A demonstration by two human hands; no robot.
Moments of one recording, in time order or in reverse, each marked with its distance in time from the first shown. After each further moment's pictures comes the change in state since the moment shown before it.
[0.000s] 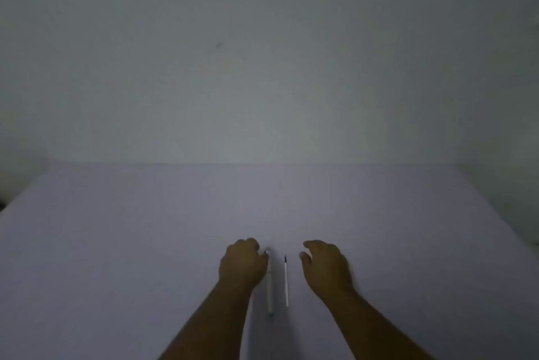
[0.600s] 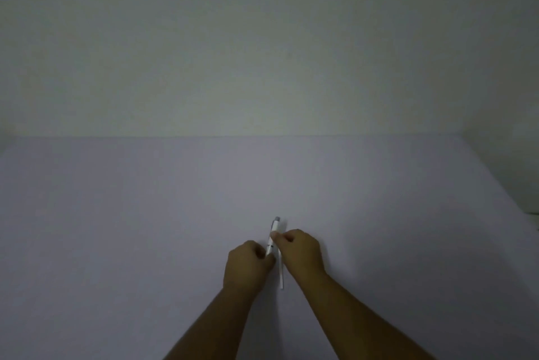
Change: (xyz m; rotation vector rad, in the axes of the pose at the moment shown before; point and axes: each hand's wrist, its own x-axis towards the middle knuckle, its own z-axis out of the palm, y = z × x) left_hand -0.006 -0.005 0.045 -0.196 -0.002 -0.039; right_hand 0.018 -0.028 0.035 0.498 -0.113 0.312
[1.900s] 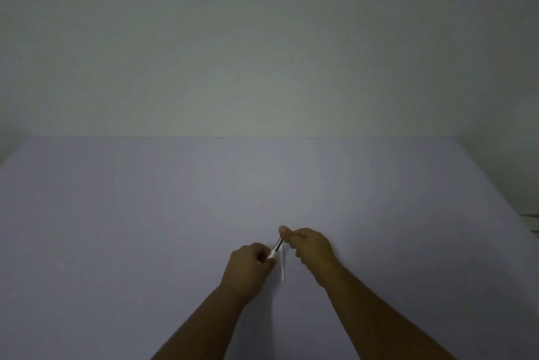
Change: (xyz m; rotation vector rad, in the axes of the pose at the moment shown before) left_hand -0.017 -0.015 -0.008 -0.040 -0.047 0.180; right_hand -0.011 0.010 -0.028 0.206 -0.137 0.007
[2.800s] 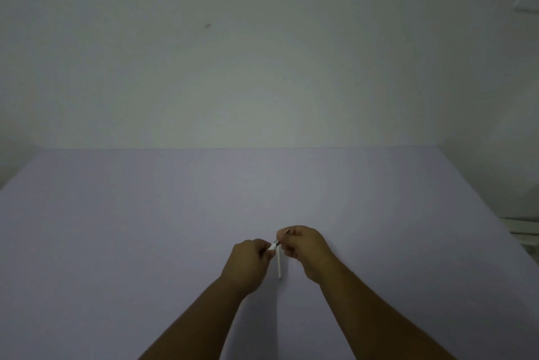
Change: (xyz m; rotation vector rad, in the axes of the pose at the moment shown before) left_hand -0.022 0.030 -0.025 0.052 -0.009 0.121; right_hand -0.034 -0.021 -0.006 0.429 -0.137 -0.006
